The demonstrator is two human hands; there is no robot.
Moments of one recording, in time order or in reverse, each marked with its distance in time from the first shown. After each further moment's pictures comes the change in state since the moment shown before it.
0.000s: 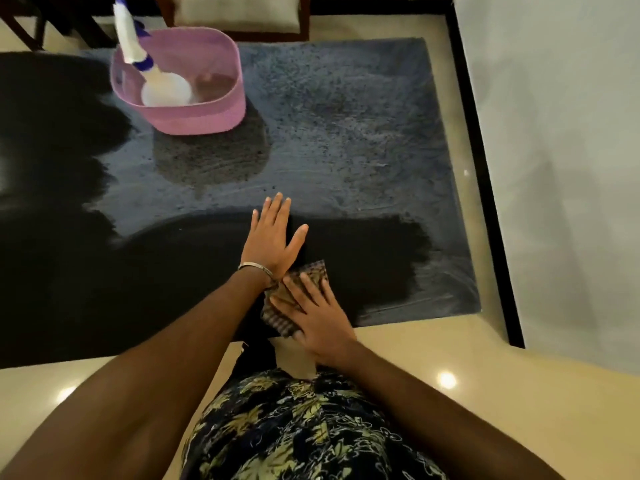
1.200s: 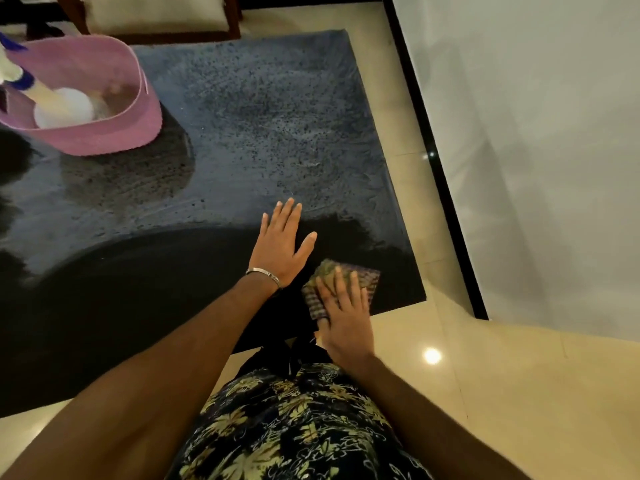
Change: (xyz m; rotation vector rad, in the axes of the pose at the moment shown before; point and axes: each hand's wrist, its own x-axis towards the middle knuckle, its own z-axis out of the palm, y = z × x) left_hand 0.030 0.106 0.054 0.001 -0.092 0.186; right_hand -0.087 0.086 0.005 0.196 0.192 0.618
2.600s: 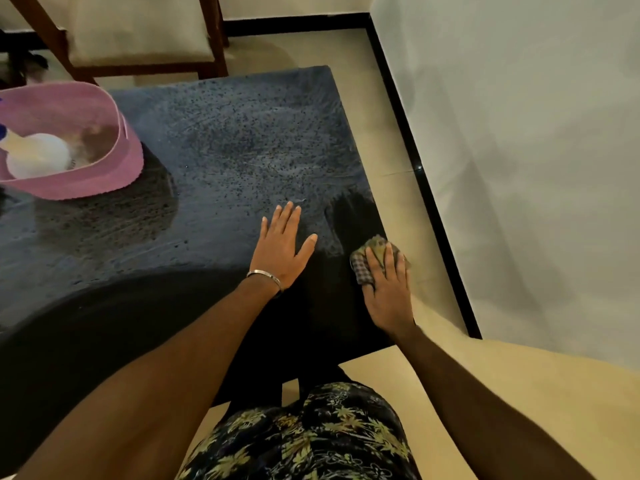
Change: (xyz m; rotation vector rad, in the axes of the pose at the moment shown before) left_hand 0.074 0.014 -0.013 -0.041 0.030 0.013; right_hand 0.104 0.097 -0.063 0.068 0.010 0.201
